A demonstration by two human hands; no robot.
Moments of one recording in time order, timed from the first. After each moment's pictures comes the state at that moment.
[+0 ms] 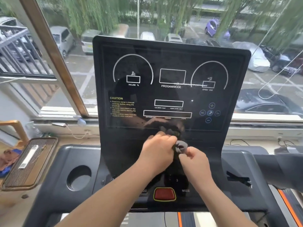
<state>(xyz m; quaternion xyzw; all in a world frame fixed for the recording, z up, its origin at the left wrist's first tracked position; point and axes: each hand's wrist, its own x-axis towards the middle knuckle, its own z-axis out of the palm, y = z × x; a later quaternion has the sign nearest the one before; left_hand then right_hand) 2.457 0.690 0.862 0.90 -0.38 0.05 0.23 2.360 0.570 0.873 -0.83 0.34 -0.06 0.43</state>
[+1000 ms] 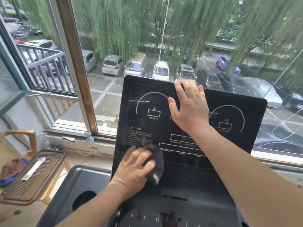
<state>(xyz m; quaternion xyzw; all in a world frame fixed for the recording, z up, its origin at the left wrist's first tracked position) 2.524 0.793 0.844 0.85 -0.42 0.29 0.11 2.572 0.571 1.030 -0.95 0.02 -0.31 -0.01</state>
